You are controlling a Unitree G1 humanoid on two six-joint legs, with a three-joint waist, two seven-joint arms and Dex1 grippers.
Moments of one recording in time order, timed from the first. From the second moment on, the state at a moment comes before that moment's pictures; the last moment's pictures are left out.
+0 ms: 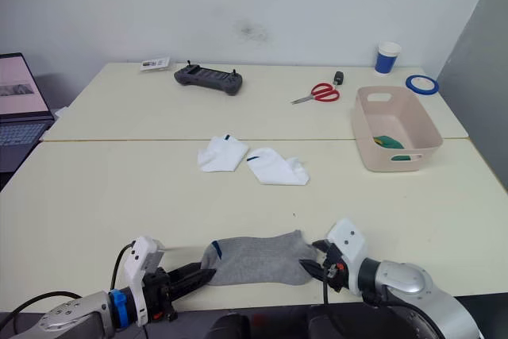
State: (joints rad) left arm 0.46 0.64 0.26 -0.62 -0.72 0.76 -0.69; right arm 0.13 -0.60 0.14 -0.70 0.44 0.78 0.55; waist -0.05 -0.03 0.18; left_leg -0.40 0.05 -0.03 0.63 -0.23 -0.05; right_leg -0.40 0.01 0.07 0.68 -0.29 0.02
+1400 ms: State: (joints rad) left arm 0.08 0.79 -0.15 -0.39 -0.38 0.47 -0.94; right arm -0.18 -0.67 0.46 -0.44 0.25 0.56 0.84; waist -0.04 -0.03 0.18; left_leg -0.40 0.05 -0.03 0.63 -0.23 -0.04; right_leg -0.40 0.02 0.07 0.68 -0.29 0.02
